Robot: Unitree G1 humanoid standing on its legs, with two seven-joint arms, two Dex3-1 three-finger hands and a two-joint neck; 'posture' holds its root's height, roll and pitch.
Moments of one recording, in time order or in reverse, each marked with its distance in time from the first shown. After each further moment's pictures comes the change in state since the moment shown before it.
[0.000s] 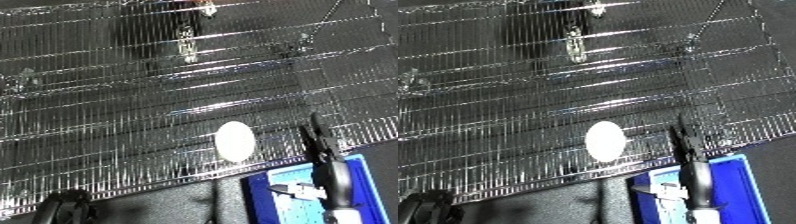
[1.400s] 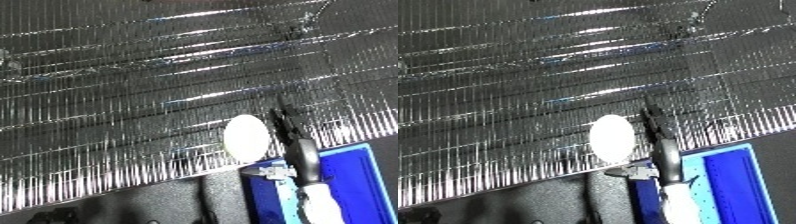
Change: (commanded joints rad) left arm -0.084 0.023 -0.063 -0.053 0.010 0.034 0.063; right arm -0.269 -0.045 0.058 0.098 -0.051 0.049 -0.050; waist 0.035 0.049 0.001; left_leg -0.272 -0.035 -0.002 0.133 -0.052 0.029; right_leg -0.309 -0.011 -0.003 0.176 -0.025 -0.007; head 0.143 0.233
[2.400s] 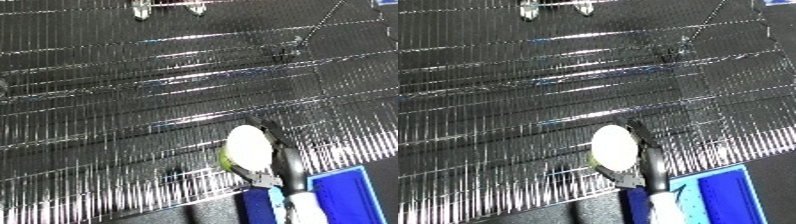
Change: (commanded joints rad) left arm 0.004 0.018 -0.010 -0.011 -0.041 -0.013 -0.006; right arm -0.048 -0.028 0.010 0.026 0.017 0.009 -0.068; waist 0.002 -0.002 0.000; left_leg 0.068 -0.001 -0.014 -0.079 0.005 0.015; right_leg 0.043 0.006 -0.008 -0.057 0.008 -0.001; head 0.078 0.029
